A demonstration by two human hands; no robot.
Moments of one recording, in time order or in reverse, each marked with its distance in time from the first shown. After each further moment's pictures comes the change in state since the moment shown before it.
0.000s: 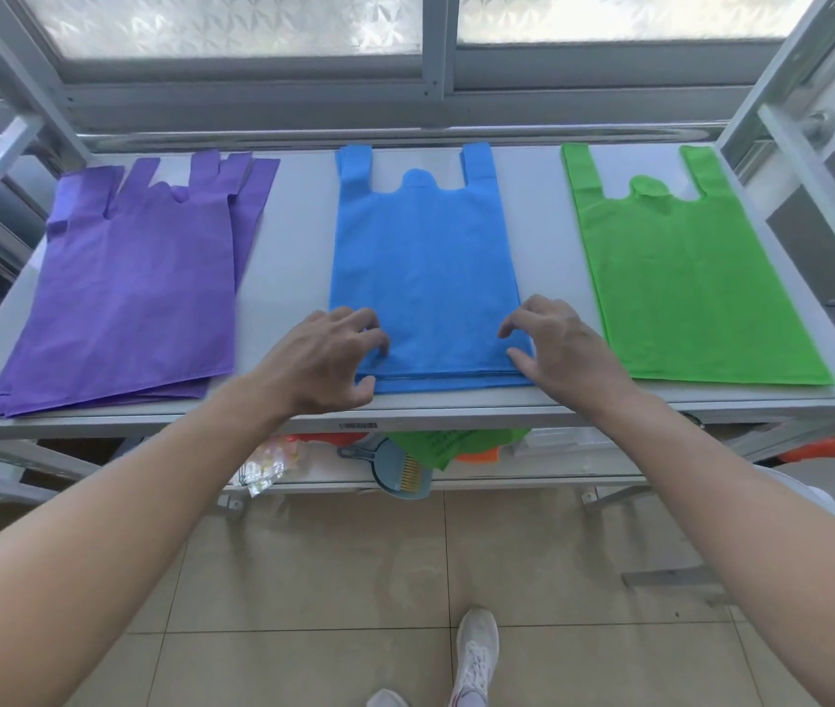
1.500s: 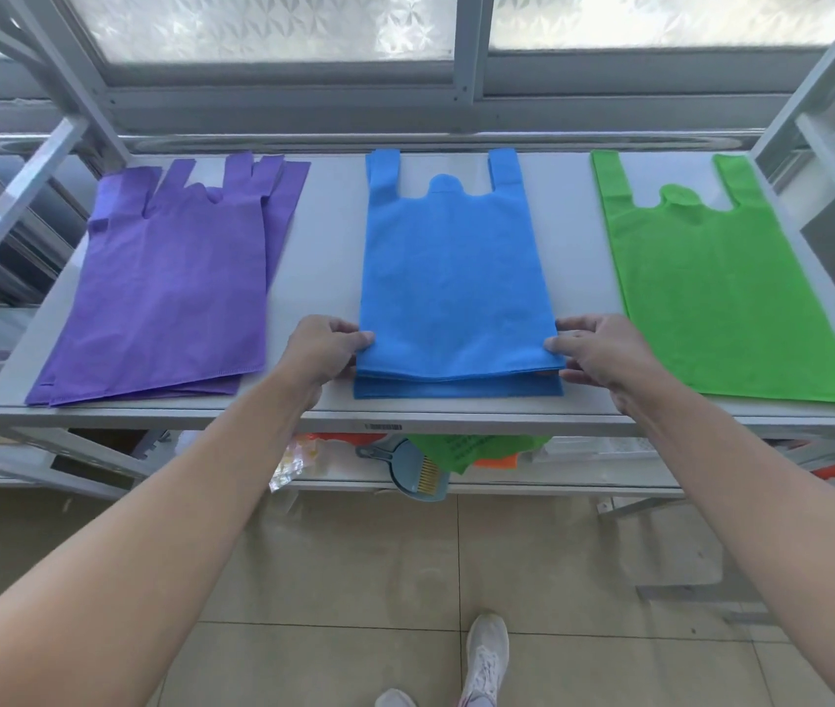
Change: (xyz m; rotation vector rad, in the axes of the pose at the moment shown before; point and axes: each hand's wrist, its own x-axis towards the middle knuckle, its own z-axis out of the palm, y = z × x) left_hand 0.001 -0.008 -0.002 -1.283 0.160 -1.065; right_hand 0.015 0.001 -0.008 0.857 0.010 0.733
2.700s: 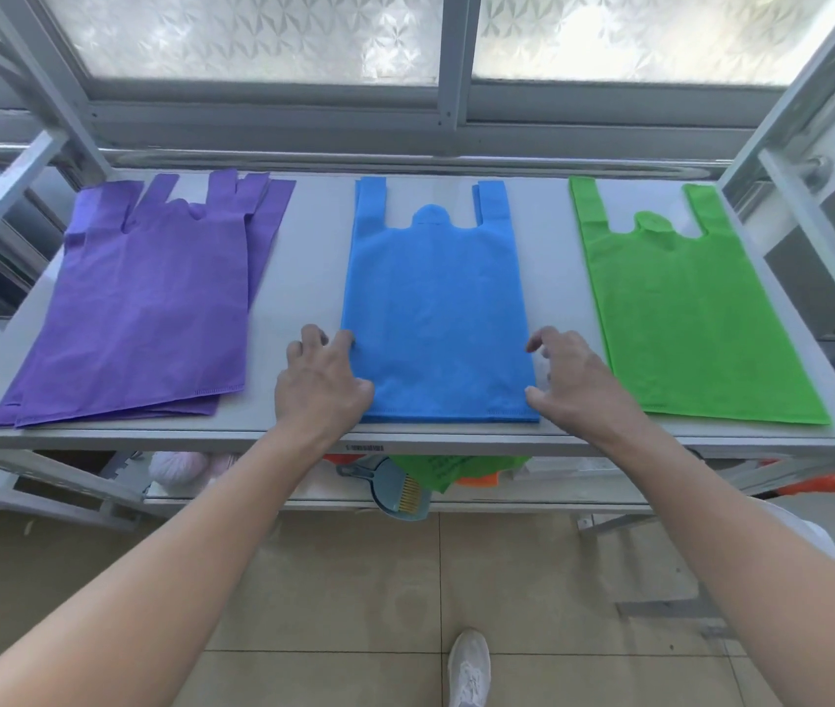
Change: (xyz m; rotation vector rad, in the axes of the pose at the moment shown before) left_hand -0.022 -0.011 0.026 0.937 0.240 0.402; right_hand -0.024 0.000 0.001 -0.827 -0.011 -0.356
